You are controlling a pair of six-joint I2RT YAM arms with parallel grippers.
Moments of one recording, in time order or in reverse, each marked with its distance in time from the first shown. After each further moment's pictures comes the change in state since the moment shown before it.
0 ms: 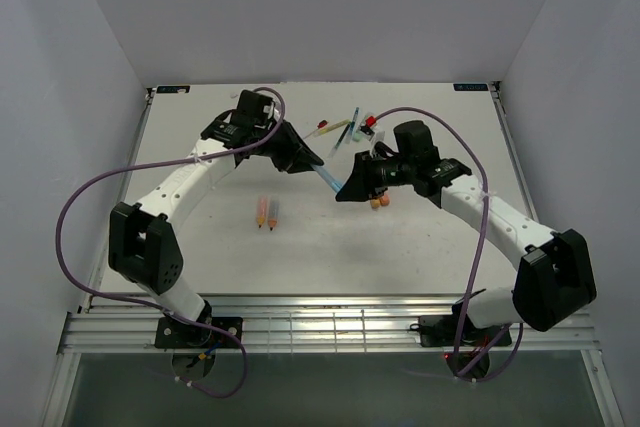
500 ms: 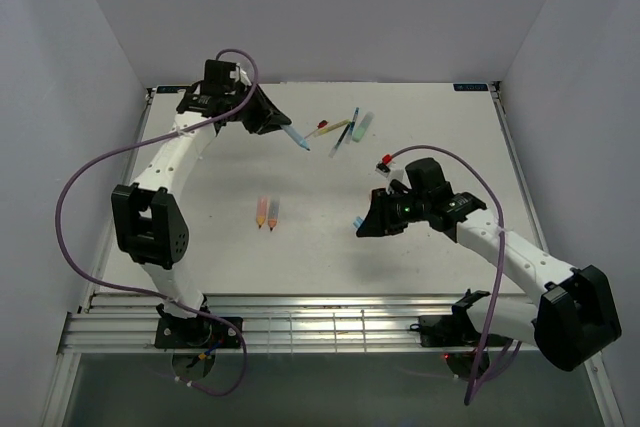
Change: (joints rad) left arm 0.240 0.116 0.174 0.069 0.003 0.182; right arm 0.009 -0.249 -0.323 -0.050 0.116 0.052
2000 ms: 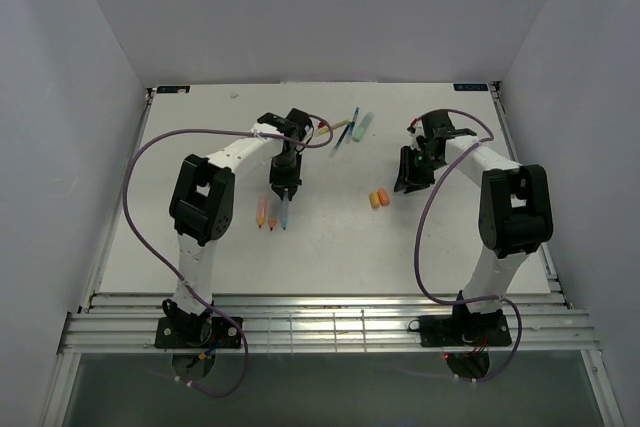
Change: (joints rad) left arm -0.325 0.360 0.101 -0.504 -0.565 0.445; right arm -0.355 0.676 0.531 -0.272 0.327 -0.196
